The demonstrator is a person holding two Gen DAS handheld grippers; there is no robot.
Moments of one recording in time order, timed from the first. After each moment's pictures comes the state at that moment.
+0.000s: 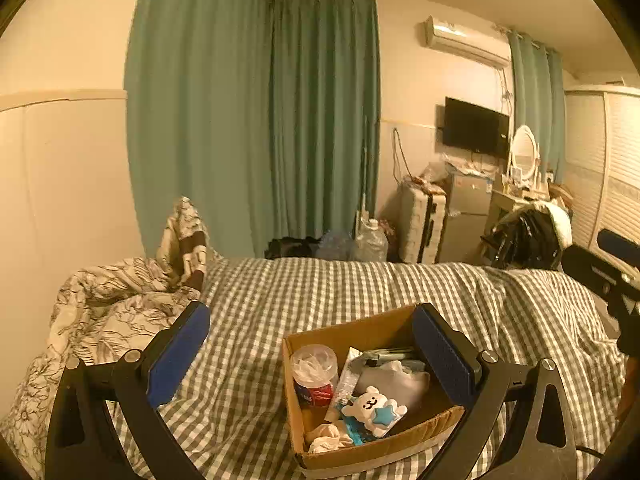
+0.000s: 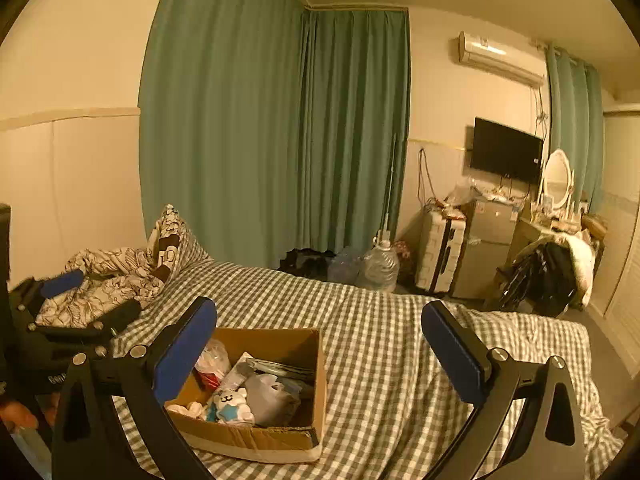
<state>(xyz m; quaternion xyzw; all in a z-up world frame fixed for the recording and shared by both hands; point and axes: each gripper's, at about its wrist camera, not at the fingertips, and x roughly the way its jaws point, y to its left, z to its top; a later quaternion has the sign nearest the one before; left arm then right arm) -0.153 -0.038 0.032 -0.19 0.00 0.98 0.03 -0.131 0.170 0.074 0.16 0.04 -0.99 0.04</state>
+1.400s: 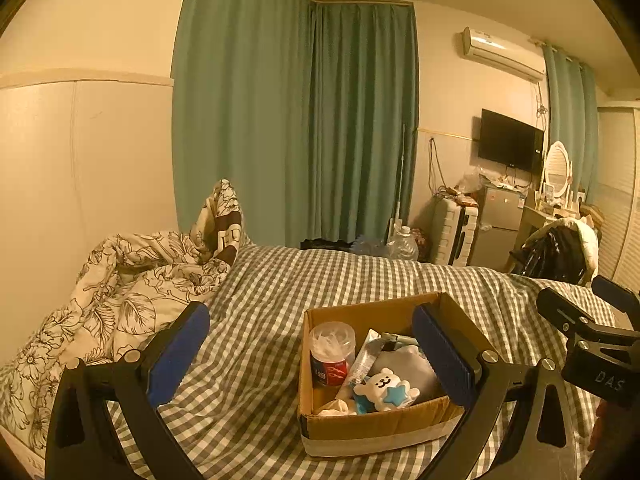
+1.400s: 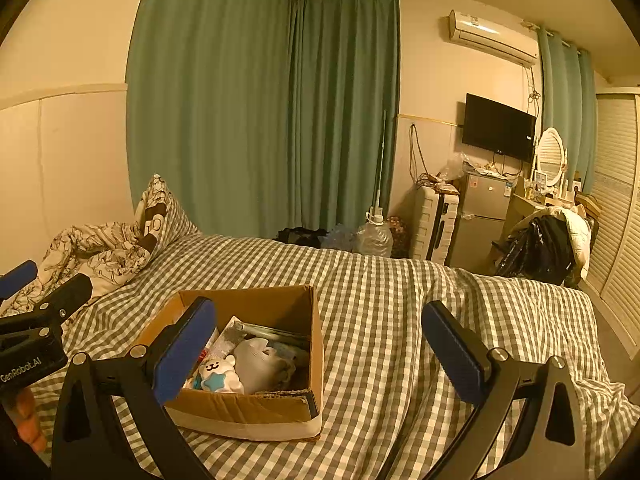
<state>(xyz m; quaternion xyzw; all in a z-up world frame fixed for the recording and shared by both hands) -0.124 -0.032 -0.004 -0.18 -0.02 0.98 -0.04 -0.148 0.171 0.014 0.20 0.03 -0.98 0.02</state>
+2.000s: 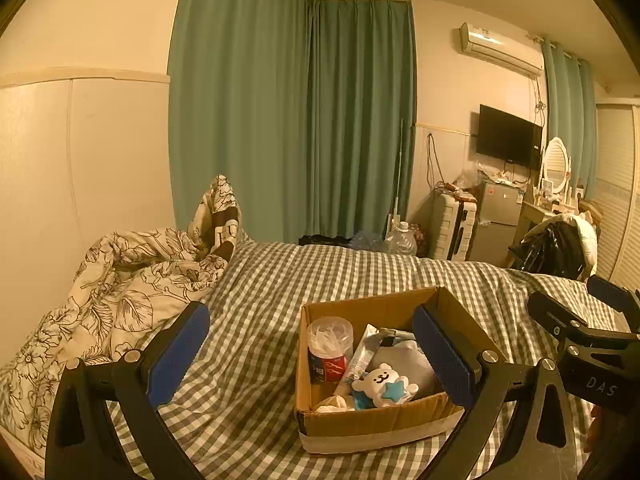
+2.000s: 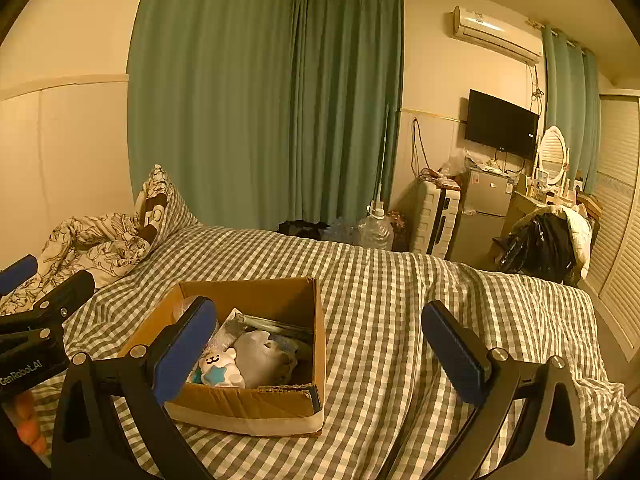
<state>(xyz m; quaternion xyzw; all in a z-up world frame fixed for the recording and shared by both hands) -0.125 -0.030 -0.007 -0.19 -0.02 0.98 -0.04 -0.152 0.164 0.008 0.21 0.03 -0.98 0.02</state>
